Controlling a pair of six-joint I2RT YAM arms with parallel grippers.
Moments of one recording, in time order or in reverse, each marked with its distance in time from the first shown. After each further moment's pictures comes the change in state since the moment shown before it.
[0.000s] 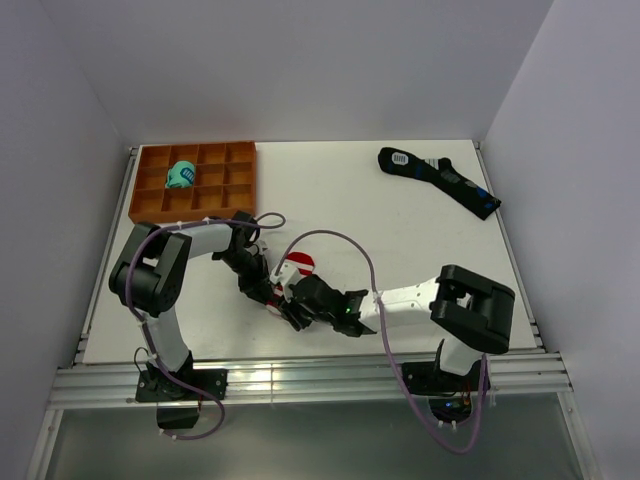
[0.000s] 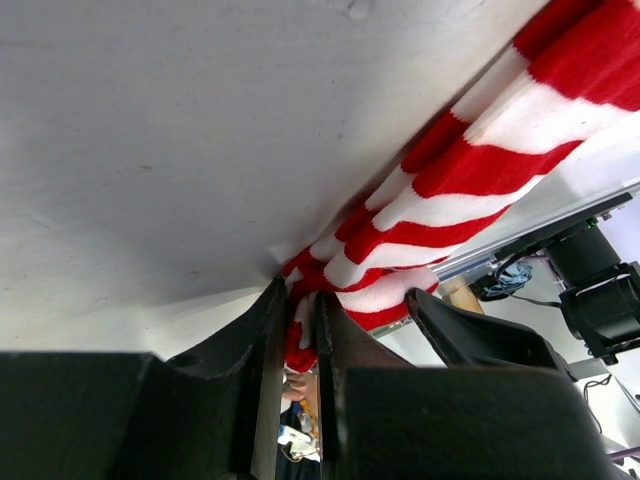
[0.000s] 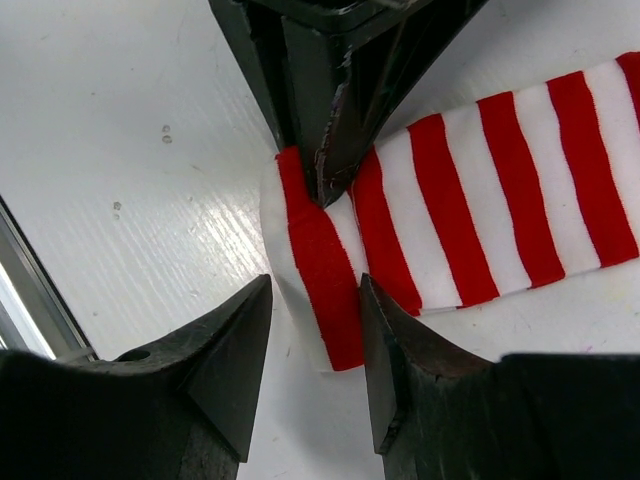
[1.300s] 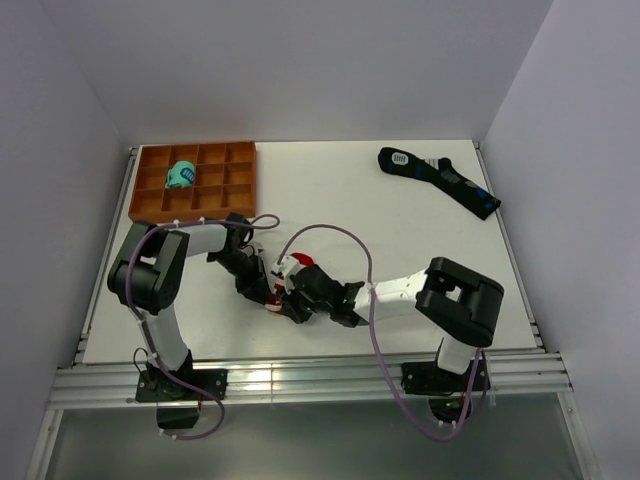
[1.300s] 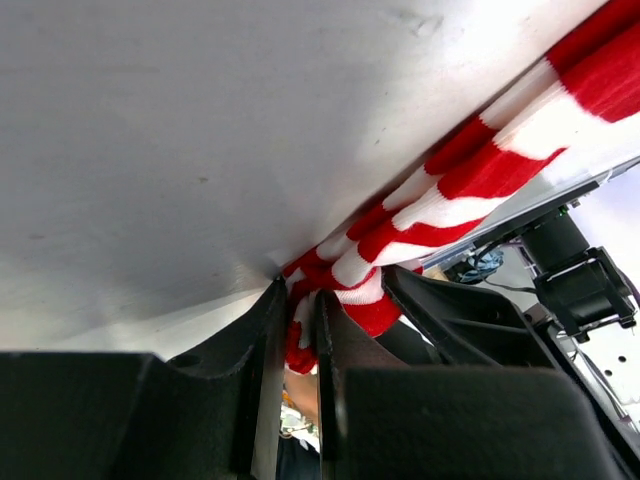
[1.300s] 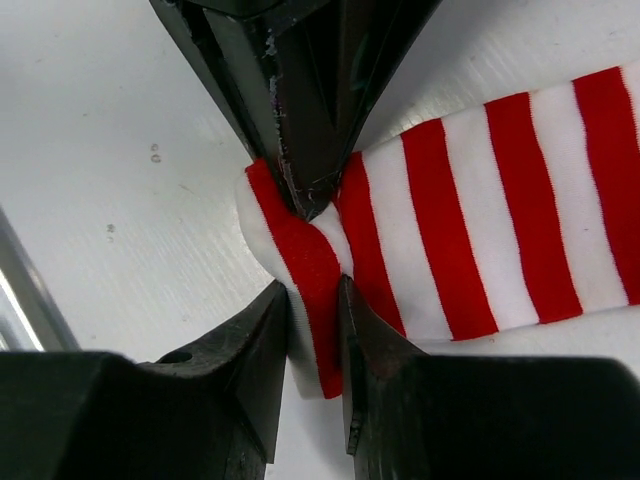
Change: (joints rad) left arm 0.043 0.013 -0.024 0.016 0.064 0.011; right arm -0.068 0.079 0.026 0.033 -0.106 0.055
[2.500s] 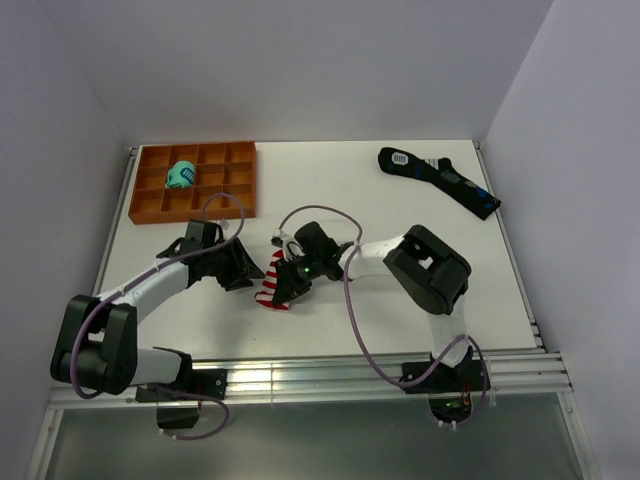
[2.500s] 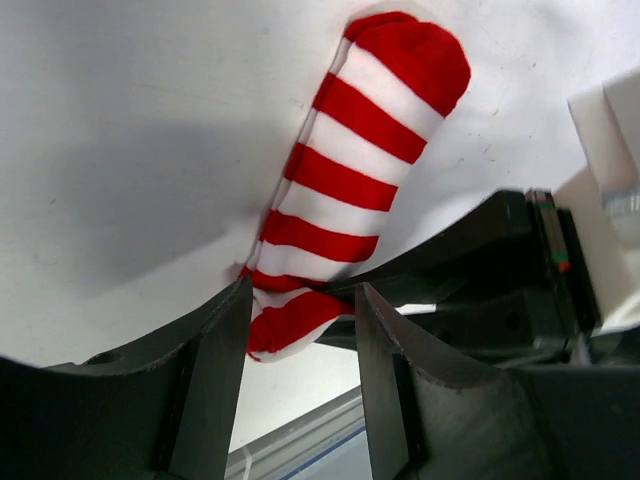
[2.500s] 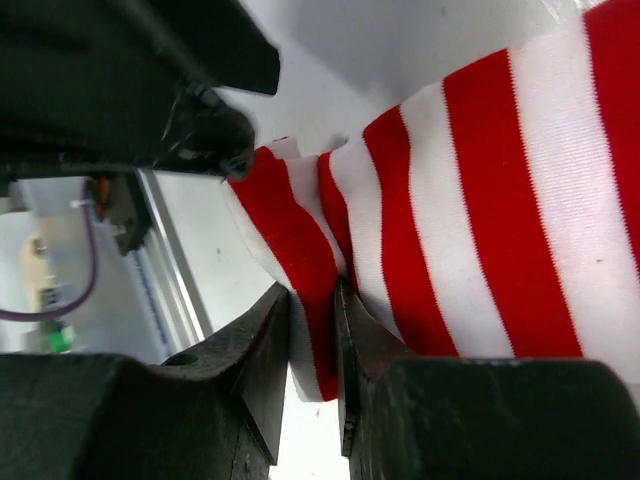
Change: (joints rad) left arm 0.095 -0.528 -0.330 0.428 -0.198 -0.158; right arm -0.275 0.258 0.282 -0.175 -0.668 0.189
